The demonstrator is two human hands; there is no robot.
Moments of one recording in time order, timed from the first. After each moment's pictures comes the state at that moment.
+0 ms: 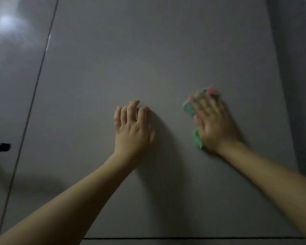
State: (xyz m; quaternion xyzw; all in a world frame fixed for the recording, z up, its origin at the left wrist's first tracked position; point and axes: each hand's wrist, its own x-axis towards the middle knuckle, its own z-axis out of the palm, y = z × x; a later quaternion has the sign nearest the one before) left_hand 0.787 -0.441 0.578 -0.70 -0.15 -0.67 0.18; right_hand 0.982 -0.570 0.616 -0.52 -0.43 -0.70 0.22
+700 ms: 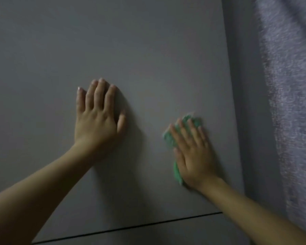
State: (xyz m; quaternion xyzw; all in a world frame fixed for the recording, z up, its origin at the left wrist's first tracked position) left_hand 0.840 -0.459 0.576 -0.70 -0.17 -0.65 0.24; right_hand 1.033 -0.623 0.503 -0.56 -0.42 -0.68 0.22
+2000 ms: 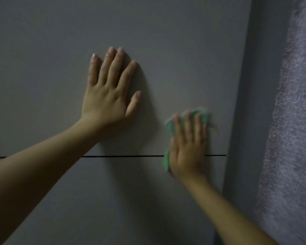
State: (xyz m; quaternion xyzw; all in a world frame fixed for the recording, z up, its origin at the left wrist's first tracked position) left_hand 0.866 -0.483 0.487 -0.73 -0.11 -0.61 0.28; right_hand 1.035 -0.623 0.374 -0.61 -0.37 -0.63 0.31
